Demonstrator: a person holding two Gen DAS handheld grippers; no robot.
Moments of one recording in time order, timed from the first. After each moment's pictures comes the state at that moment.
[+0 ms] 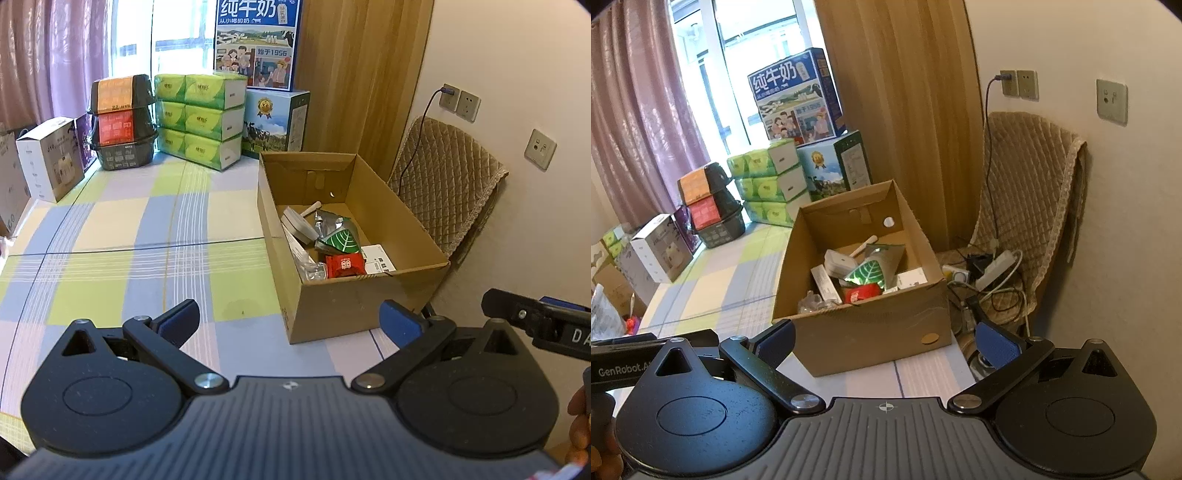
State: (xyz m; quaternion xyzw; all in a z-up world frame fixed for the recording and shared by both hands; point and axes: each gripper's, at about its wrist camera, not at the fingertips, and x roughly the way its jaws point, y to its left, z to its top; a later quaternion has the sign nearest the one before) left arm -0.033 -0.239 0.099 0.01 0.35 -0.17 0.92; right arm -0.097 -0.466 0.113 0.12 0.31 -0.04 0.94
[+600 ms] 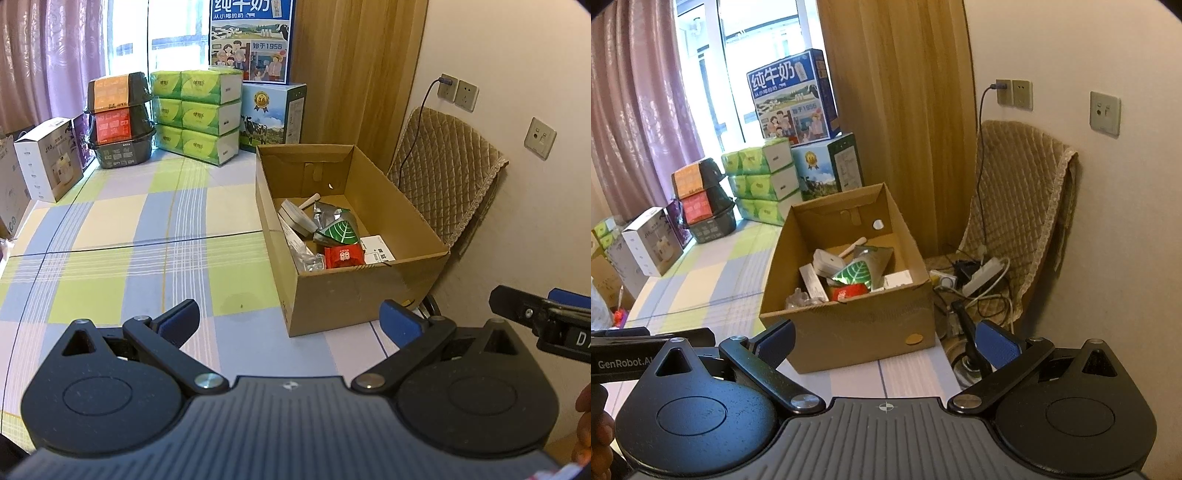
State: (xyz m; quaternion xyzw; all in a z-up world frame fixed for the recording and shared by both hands) left arm -0.037 -0.247 0.094 0.02 0.36 -0.17 0.92; right arm -0.104 -0.467 0.110 0.10 0.30 -0.05 0.95
